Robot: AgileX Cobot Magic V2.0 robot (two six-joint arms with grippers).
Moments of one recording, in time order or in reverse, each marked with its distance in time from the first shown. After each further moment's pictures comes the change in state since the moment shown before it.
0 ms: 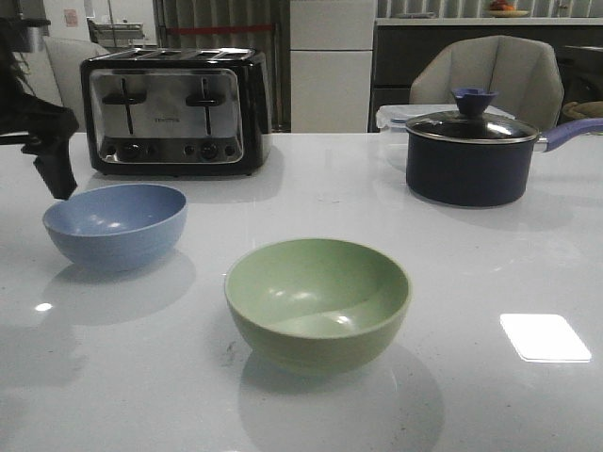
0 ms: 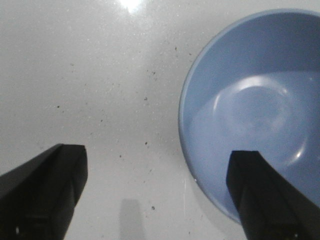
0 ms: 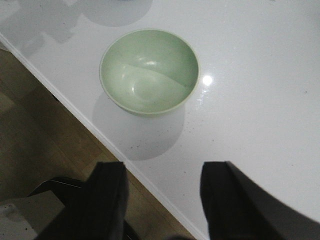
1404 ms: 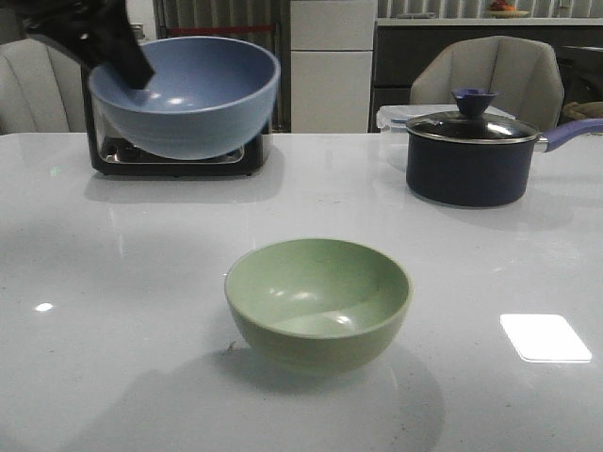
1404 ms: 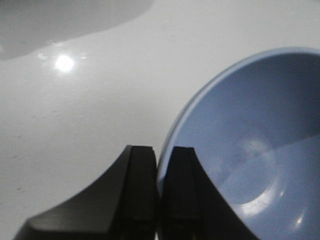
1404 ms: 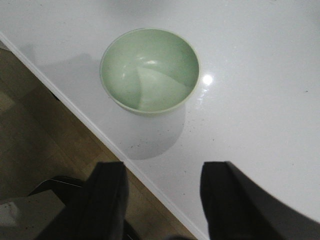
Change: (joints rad) left arm -0.269 -0.210 -0.066 -0.177 0.097 0.097; right arm 0.000 0.000 0.000 0.000 0.002 0.000
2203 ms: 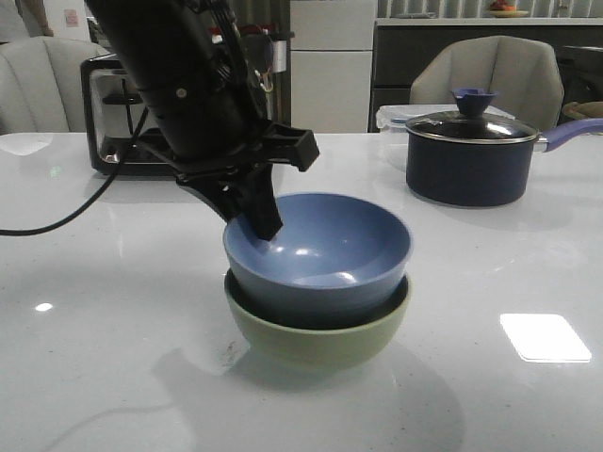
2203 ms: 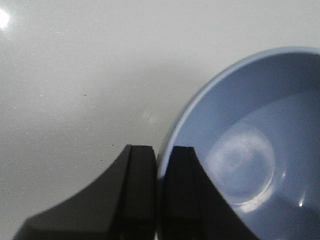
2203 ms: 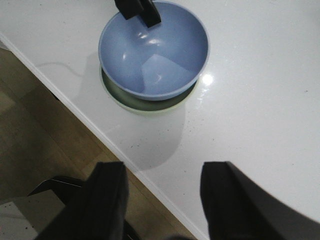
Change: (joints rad) left arm -0.201 0.272 0.000 -0.062 -0.054 0.001; right arm 0.000 0.000 0.000 0.000 0.002 0.000
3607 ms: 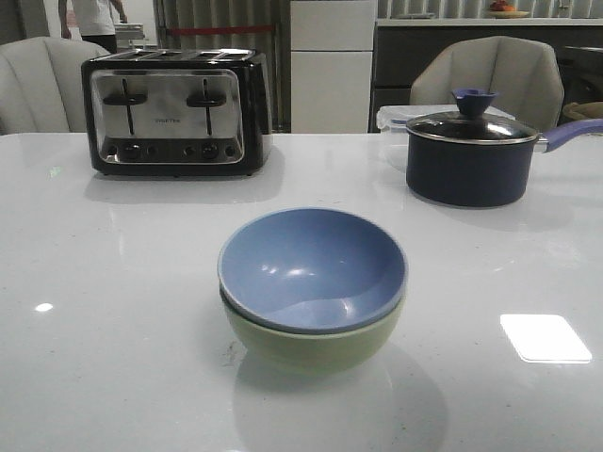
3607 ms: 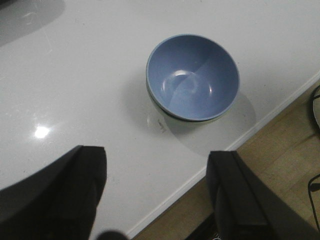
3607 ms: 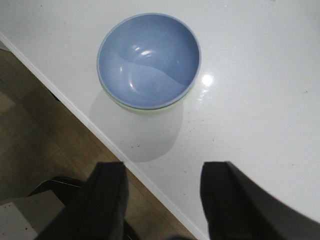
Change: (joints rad) left arm 0.000 -1.051 0.565 0.083 0.032 0.026; right arm 0.000 0.000 0.000 0.000 0.000 0.000
